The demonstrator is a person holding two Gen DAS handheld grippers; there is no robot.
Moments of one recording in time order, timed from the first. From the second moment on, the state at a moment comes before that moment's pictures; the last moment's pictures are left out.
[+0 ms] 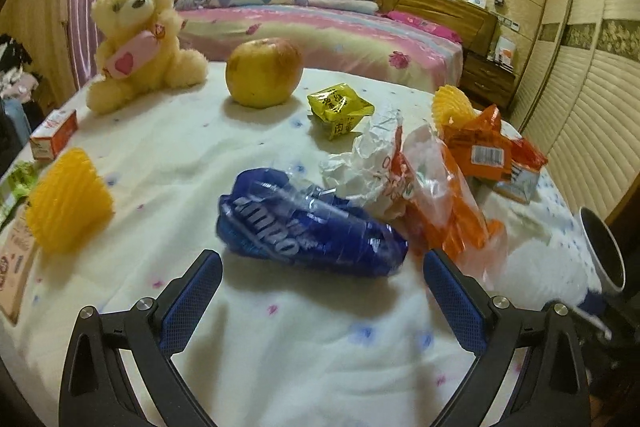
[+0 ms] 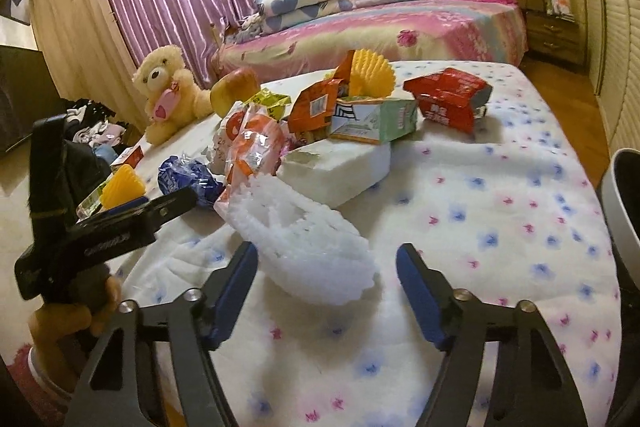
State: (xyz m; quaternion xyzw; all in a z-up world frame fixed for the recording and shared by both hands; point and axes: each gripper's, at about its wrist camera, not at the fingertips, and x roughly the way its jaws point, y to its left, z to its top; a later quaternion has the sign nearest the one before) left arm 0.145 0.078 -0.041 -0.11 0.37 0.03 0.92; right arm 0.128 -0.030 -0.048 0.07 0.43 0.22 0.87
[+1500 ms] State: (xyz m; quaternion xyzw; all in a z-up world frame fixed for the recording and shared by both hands) left arm 0.053 -0.021 0.006 -0.03 0.34 -0.16 0.93; right arm 0.089 -0.150 -0.023 0.15 0.40 0.15 0.89
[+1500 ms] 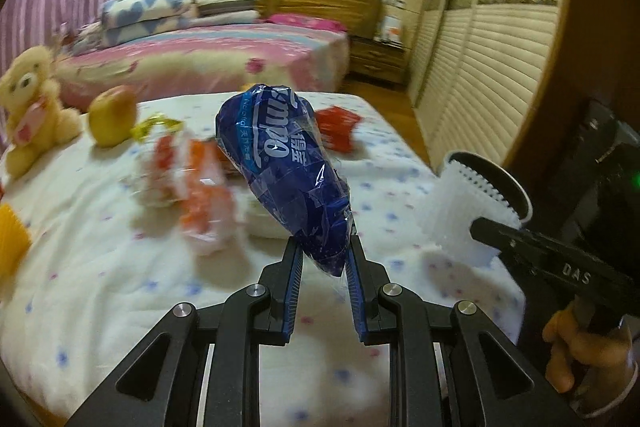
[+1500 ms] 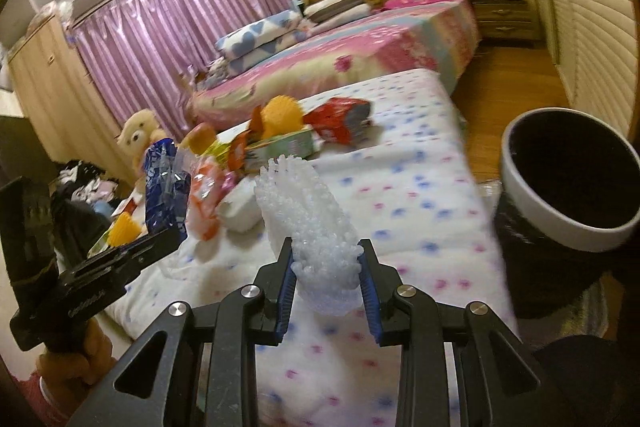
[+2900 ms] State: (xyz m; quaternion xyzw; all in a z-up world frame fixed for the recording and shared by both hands) left arm 0.198 -0.085 -0.008 0.05 0.41 -0.34 0.85; right arm 0.096 -0.307 -0.024 0.20 0.39 -0.04 0.90
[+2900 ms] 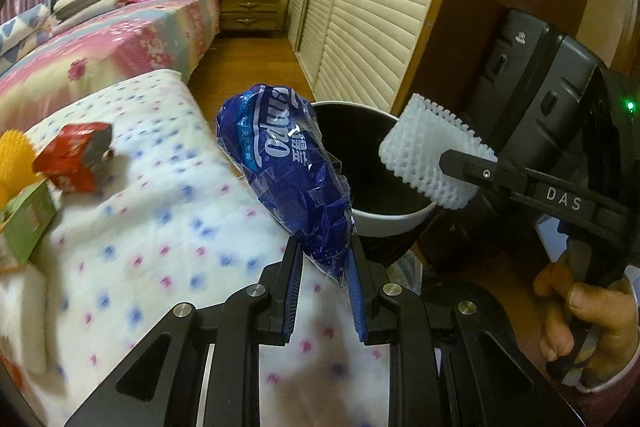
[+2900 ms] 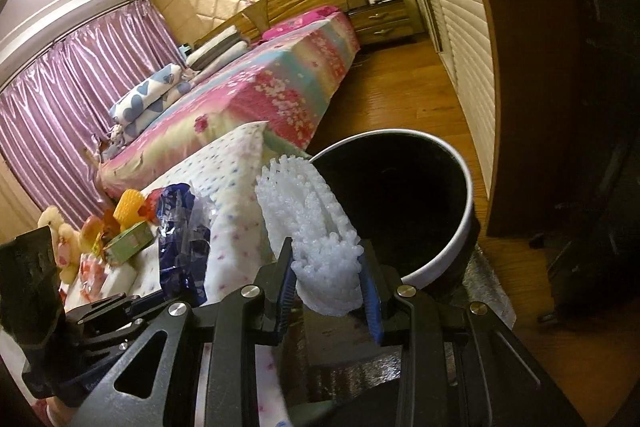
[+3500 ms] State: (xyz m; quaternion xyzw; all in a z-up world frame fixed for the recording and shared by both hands) left arm 0.244 -0.134 -0.018 0.07 0.43 -0.37 0.82; right arm 0.120 -0.347 -0.037 0.21 0.41 -0.07 0.89
